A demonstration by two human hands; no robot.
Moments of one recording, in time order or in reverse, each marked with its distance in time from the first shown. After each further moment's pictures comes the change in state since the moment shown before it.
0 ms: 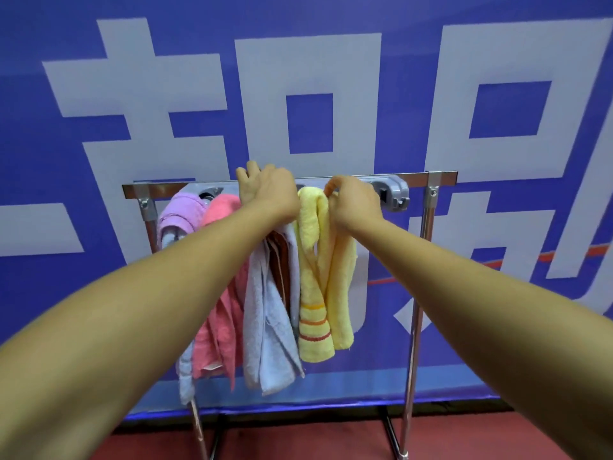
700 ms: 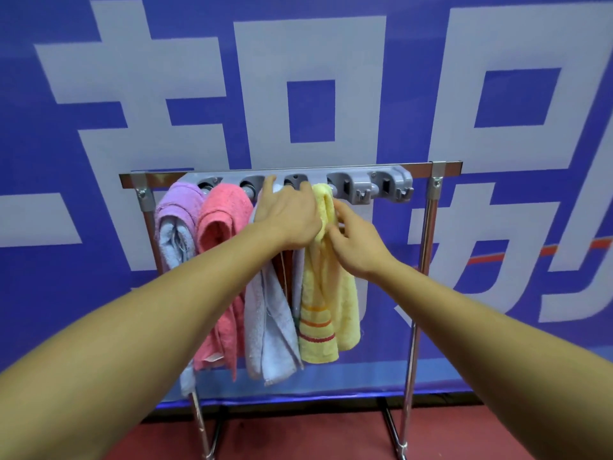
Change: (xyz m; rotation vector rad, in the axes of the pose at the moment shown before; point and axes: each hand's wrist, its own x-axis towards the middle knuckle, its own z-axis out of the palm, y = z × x) left_hand -0.043 0.008 0.013 -0.111 -0.068 0.299; right_hand -0.063 0.038 0.025 0.308 -0.177 -0.112
